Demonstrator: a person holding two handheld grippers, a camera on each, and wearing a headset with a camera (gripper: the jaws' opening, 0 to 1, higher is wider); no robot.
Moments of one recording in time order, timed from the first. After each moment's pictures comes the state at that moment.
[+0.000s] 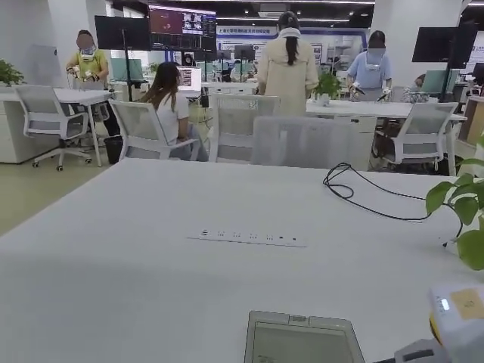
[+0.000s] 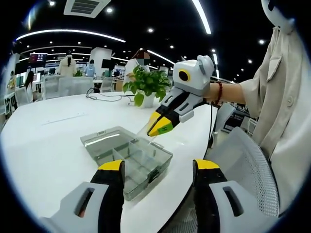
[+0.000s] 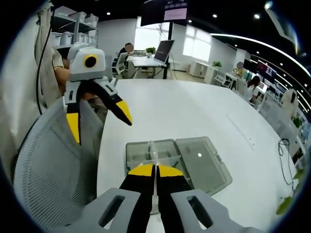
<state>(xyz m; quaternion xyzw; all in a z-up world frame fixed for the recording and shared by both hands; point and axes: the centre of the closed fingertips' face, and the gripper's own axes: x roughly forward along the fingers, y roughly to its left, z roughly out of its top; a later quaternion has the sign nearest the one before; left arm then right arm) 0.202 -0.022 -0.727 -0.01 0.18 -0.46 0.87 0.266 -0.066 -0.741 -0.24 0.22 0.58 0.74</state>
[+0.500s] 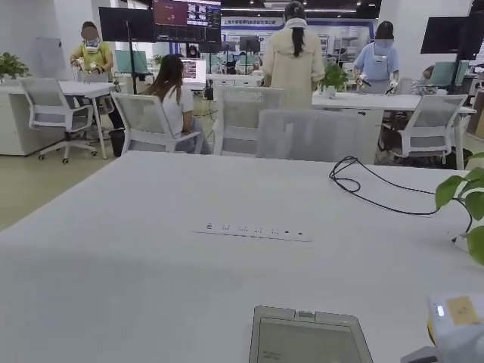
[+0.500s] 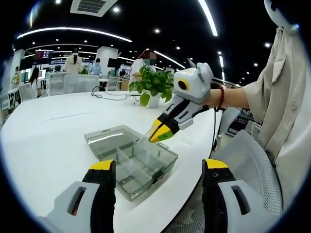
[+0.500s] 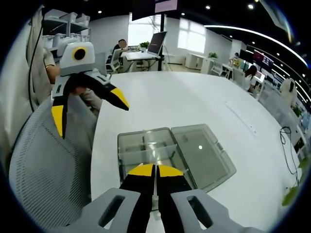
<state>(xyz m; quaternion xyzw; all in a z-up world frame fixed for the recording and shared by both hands) 0.209 -0.020 -0.730 -0.02 0.19 -0.44 0.88 0.276 -0.073 -0.764 -0.23 0.25 0.57 0.75</state>
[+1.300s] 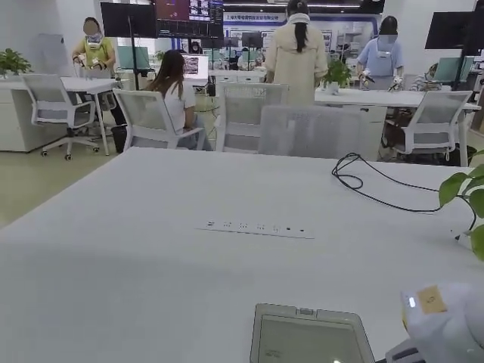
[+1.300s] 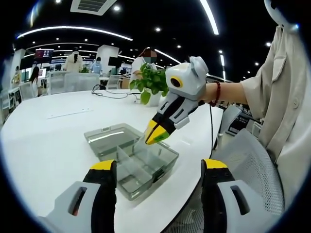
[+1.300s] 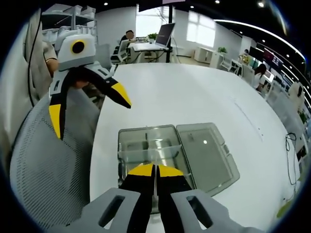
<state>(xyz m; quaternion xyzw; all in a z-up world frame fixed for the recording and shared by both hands) 0.210 -0.021 -0.733 -0.02 0.19 -0.44 0.88 0.276 -0.061 -0.772 -0.27 0.28 0.59 0.71</state>
